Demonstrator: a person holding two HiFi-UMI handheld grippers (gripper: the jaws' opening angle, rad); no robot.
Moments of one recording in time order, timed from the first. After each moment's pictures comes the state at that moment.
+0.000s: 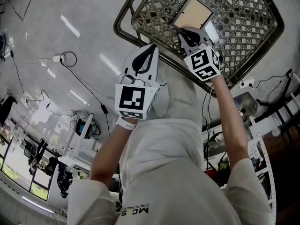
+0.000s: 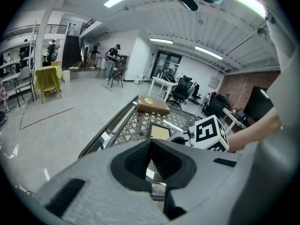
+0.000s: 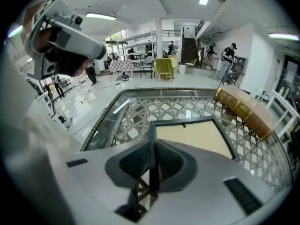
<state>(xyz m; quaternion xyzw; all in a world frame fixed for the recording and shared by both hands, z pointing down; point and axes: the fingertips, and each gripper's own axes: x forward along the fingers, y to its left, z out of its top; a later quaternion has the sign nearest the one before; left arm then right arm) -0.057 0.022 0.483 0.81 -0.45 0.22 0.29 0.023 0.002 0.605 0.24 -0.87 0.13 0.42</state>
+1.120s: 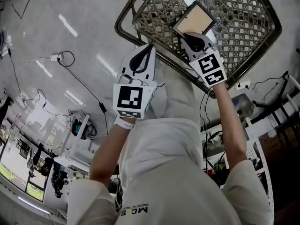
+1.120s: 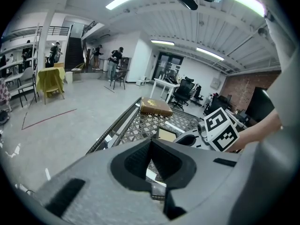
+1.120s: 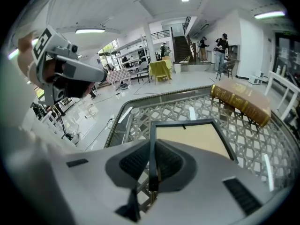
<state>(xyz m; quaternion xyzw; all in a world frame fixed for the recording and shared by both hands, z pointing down) -0.070 0.020 0.478 0.81 -0.46 0.21 0.28 0.024 0.012 0.578 0.25 -0.87 0.21 0.37</state>
